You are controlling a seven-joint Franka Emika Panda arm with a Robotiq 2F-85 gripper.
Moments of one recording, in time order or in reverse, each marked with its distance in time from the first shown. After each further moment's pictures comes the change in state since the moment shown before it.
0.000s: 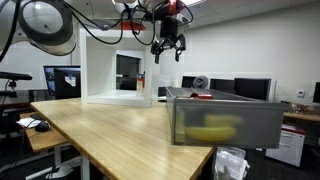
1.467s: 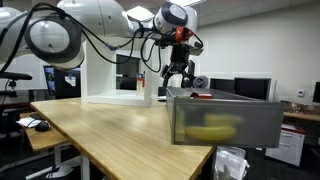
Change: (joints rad) arm -0.080 0.151 0.006 0.003 0.044 0.025 0.217
